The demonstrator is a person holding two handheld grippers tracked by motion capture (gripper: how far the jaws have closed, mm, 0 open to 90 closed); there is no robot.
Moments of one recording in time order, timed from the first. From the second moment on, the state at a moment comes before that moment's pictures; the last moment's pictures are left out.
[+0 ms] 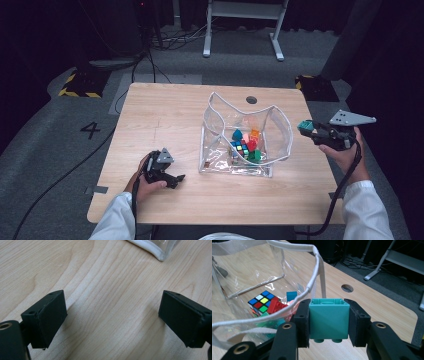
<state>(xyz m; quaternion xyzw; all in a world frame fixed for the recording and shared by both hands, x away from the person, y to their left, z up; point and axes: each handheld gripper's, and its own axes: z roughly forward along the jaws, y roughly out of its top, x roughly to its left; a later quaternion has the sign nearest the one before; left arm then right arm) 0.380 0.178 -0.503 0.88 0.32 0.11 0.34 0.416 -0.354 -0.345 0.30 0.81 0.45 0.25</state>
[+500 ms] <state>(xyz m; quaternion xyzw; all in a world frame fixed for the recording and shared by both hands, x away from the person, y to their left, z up) 0.380 0.178 -0.503 0.88 0.32 0.11 0.34 0.421 -0.331 -0.303 0.27 0.80 0.47 0.26</state>
